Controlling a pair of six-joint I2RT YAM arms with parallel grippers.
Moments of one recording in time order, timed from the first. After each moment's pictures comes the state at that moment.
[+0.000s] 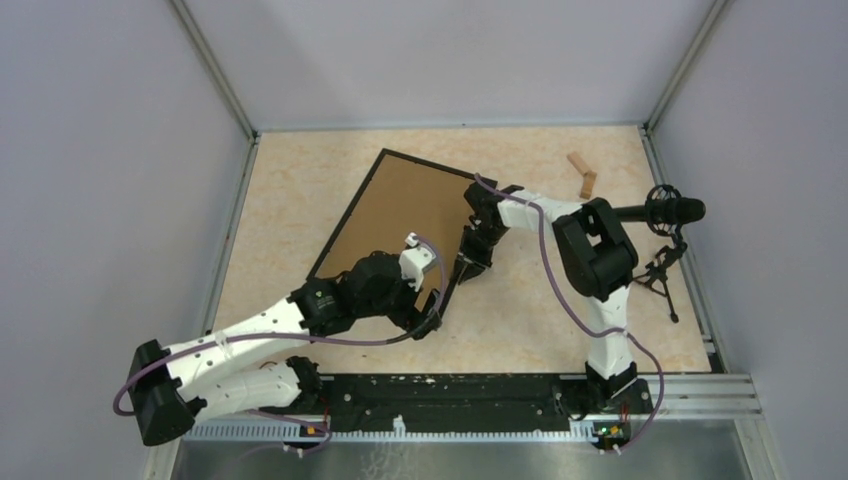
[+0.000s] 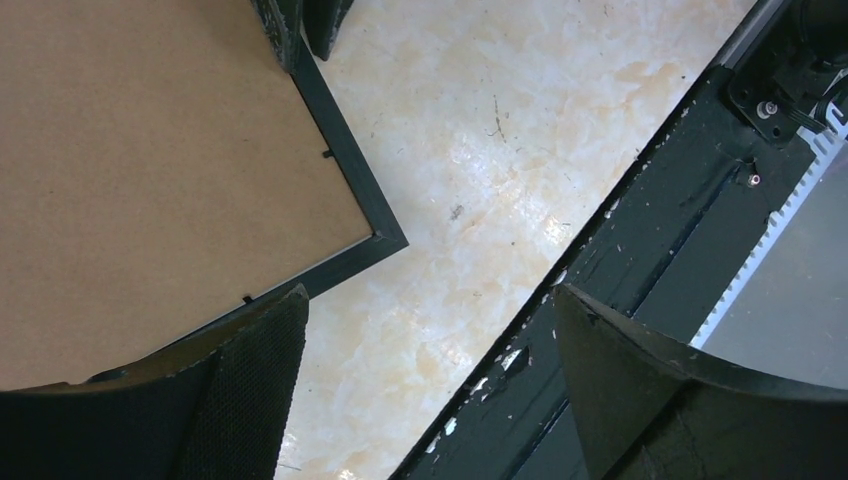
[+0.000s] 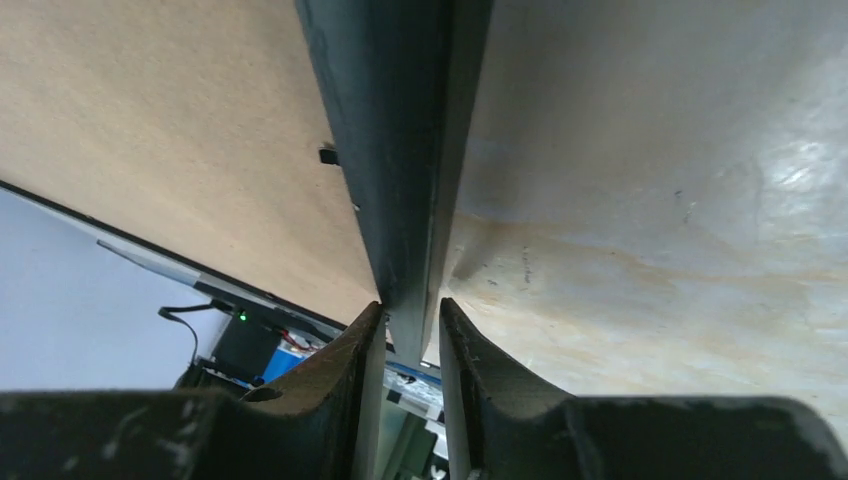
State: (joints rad) left arm -0.98 0.98 0.75 -0.44 0.07 -0.26; right arm 0.56 2.07 1.41 -0.77 -0.47 0.87
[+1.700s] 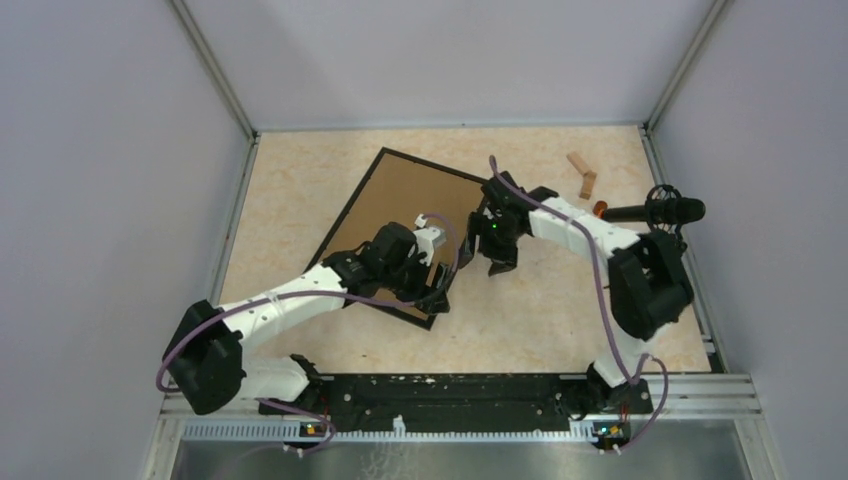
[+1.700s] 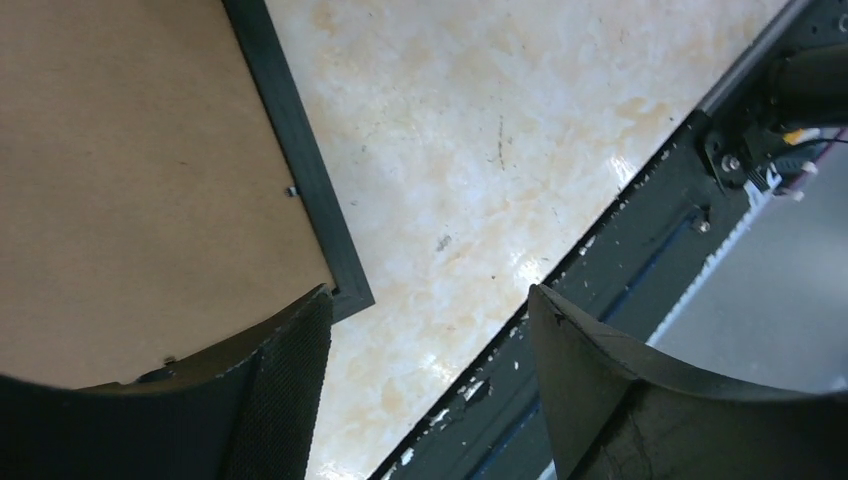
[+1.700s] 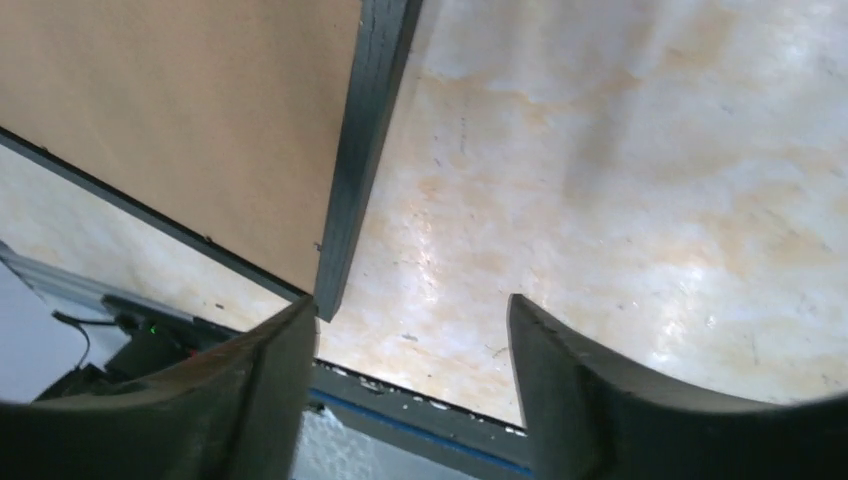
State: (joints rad) left arm -0.82 1.27 0.83 -0.38 0.27 -0.36; right arm 0.58 1.82 1.32 -0.78 -0.28 0.74
